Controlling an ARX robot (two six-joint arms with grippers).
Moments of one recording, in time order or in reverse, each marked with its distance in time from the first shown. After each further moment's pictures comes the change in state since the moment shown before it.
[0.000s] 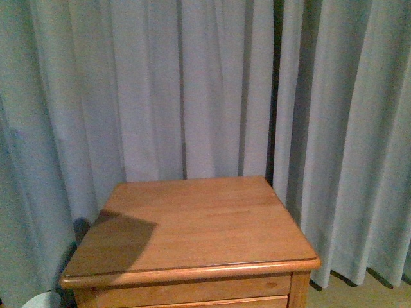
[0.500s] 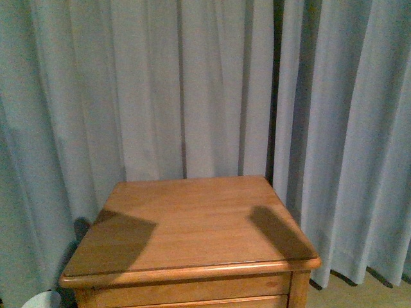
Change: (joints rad) left arm 0.000 0.000 0.000 0.000 0.000 0.000; right arm 0.121 -0.004 0.000 0.067 0.176 -0.175
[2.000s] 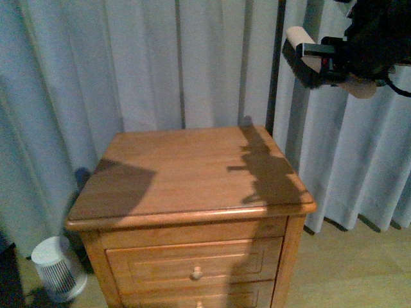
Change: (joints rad) left arm 0.000 0.000 0.000 0.000 0.000 0.000; right arm 0.251 1.412 0.905 -0.091 -0.062 0.219
